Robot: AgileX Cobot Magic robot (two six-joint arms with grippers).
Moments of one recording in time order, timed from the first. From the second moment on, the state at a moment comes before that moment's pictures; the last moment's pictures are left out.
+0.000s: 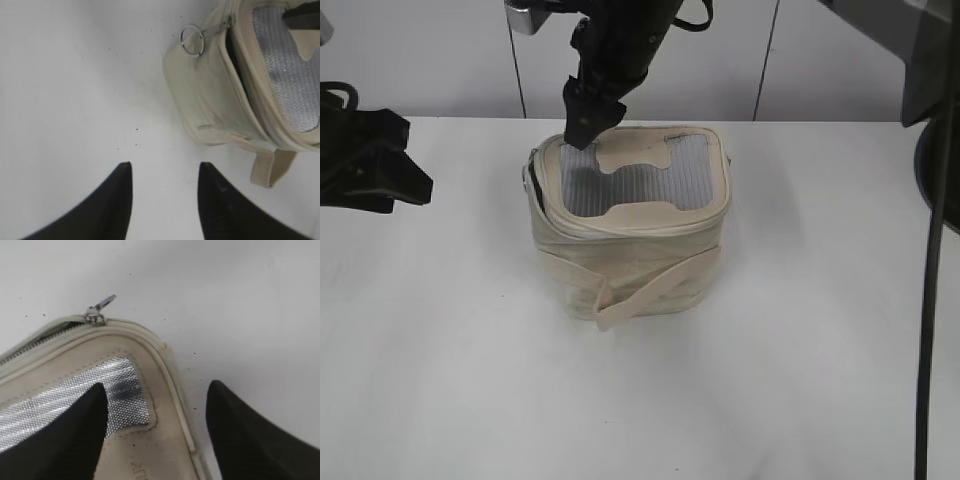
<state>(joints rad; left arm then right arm) -0.25 1.35 -0.89 -0.45 0.70 0.15 0.63 2.41 -2.41 0.25 1.21 -0.77</state>
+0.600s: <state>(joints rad) -0.25 1.35 -0.89 -0.45 0.71 0.15 0.63 2.46 -2.42 0.25 1.21 -0.73</state>
